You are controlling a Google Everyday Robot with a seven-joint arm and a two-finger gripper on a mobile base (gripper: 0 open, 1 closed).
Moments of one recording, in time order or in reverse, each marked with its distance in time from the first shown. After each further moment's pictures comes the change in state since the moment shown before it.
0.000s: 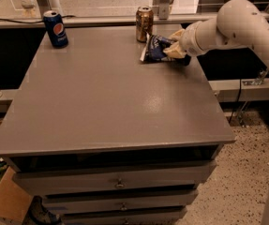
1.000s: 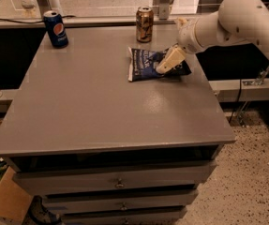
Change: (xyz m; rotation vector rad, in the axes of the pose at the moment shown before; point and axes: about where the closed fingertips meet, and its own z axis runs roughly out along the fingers) arm -0.029 0.013 -0.018 -0.034 -0.038 0.002
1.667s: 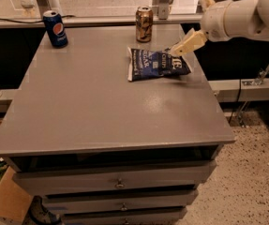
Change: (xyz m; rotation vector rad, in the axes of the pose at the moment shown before) arm -0.018 -0.034 -0.076 0.143 -0.128 0.069
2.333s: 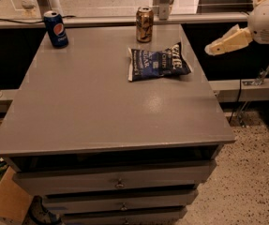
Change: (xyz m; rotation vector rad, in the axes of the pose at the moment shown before) arm 0.018 -0.021 -0.120 0.164 0.006 0.048
